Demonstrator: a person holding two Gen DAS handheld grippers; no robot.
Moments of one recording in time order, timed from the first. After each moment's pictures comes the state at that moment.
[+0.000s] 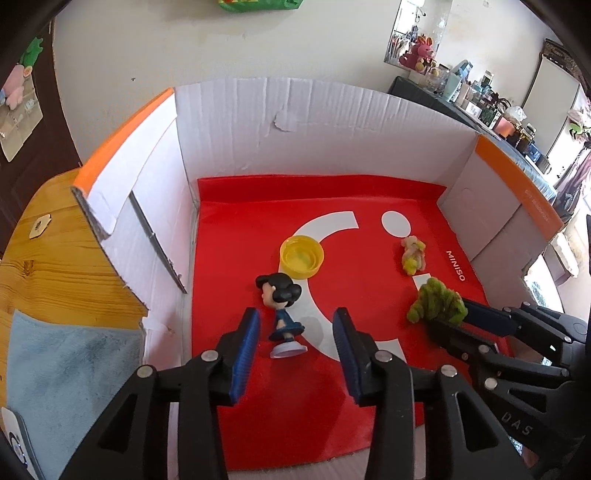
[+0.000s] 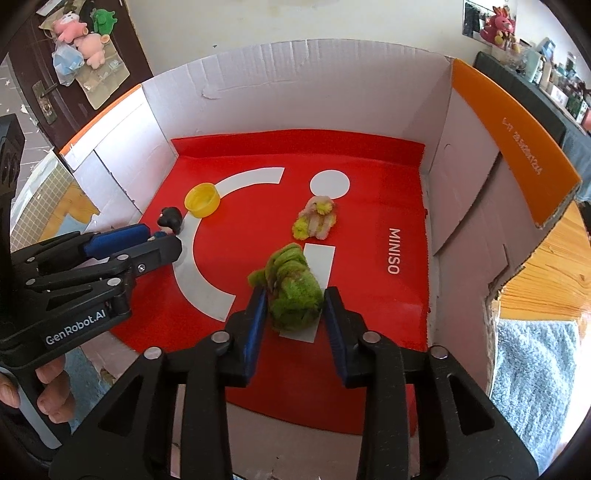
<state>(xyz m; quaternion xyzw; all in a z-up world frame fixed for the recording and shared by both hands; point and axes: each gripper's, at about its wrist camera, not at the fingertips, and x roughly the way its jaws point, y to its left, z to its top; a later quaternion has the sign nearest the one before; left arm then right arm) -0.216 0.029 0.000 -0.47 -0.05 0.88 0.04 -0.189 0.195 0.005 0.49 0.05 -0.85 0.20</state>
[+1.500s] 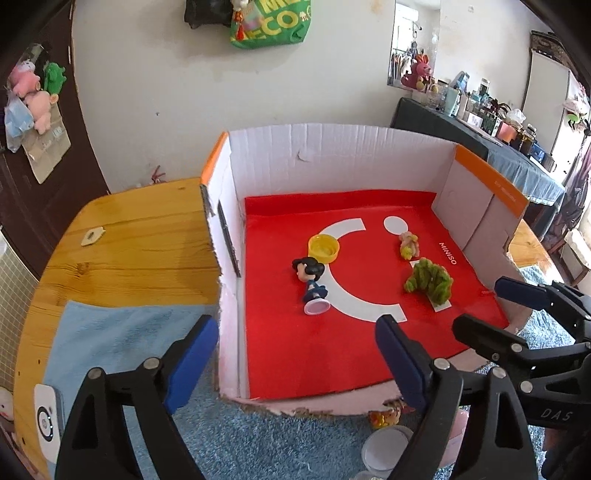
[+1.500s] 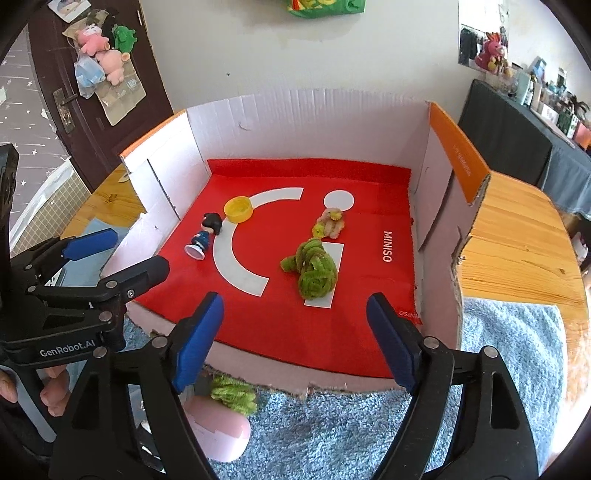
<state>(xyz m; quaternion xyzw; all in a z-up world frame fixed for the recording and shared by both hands) -0.149 0.023 0.033 -0.42 0.00 0.91 0.00 -0.145 0.195 0.033 0.43 0.04 -0.88 0.21</state>
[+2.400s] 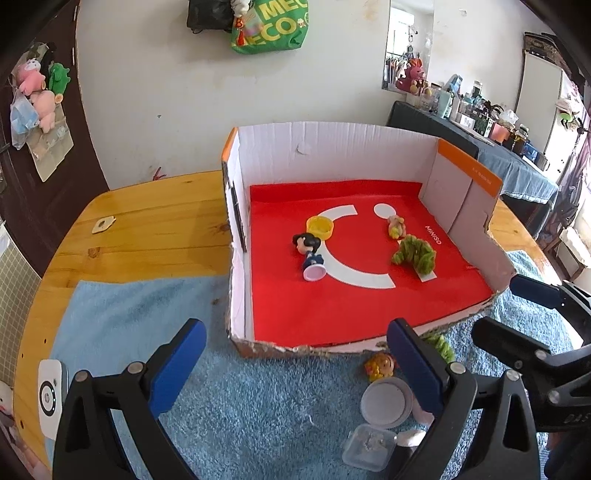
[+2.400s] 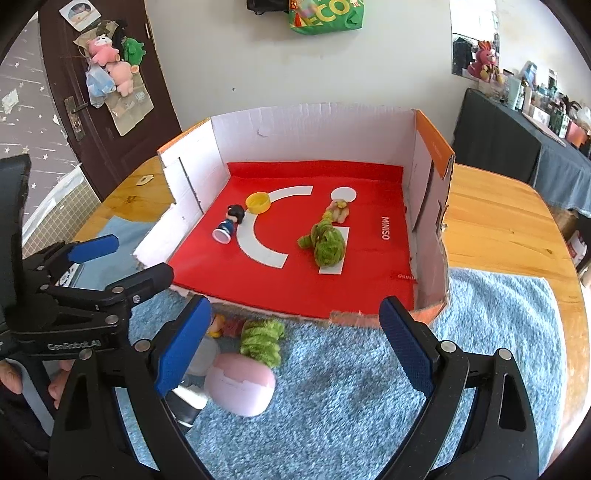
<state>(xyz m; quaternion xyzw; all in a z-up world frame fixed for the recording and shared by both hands) -0.108 0.021 0.033 -0.41 -0.01 0.91 0.01 -0.098 0.201 0.040 0.40 0.03 -0.89 0.21</state>
